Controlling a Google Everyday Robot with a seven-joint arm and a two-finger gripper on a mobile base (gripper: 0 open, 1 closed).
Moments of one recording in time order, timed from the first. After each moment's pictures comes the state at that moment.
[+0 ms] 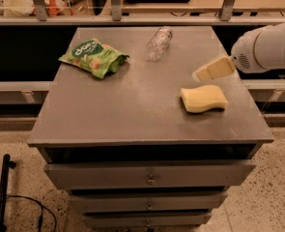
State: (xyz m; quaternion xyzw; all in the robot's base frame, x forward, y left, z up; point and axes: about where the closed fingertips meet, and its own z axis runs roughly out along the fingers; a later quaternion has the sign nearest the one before) arm 0.611 -0.229 0.927 -0.31 0.83 -0.01 0.46
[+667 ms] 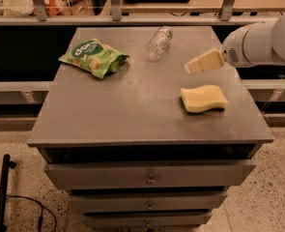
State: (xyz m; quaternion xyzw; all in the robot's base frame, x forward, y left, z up) arm 0.640 -0.218 0.931 -0.28 0.83 0.00 0.49
